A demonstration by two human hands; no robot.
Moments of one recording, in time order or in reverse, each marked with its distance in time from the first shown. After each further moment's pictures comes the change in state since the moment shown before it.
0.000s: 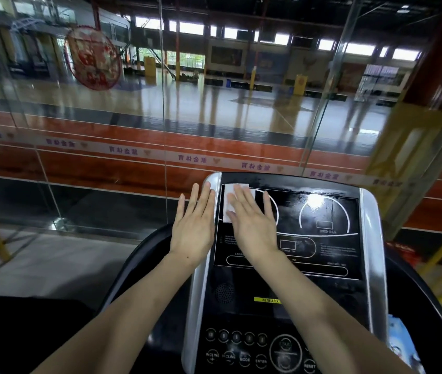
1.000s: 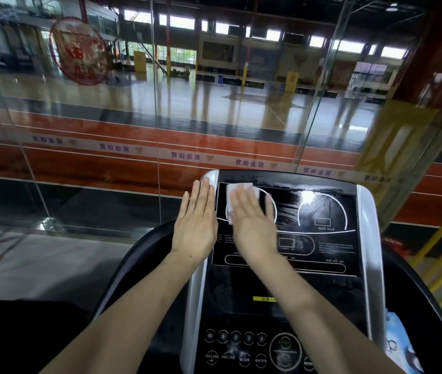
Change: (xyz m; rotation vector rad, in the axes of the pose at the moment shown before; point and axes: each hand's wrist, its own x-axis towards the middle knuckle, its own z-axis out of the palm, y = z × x) left_hand 0.006 0.005 0.011 -0.038 0.059 0.019; right_hand -0.010 0.003 0.008 -0.054 -0.018 0.074
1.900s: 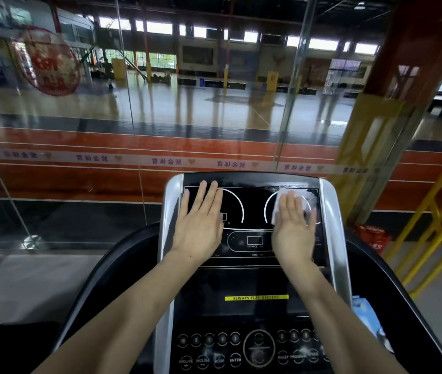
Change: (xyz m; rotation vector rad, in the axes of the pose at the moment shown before) left_hand 0.021 0.075 -0.010 0.118 -0.090 0.175; right_hand -0.048 0.133 -0.018 -0.023 0.067 0.411
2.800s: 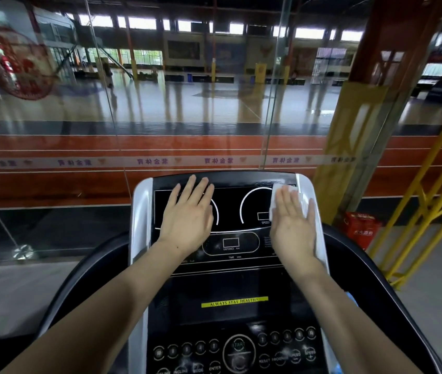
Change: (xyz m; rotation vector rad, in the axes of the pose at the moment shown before) left_hand 0.040 0.025 -0.004 0.015 0.010 0.056; right_hand 0.013 0.056 -0.004 -0.043 0.065 -0.039
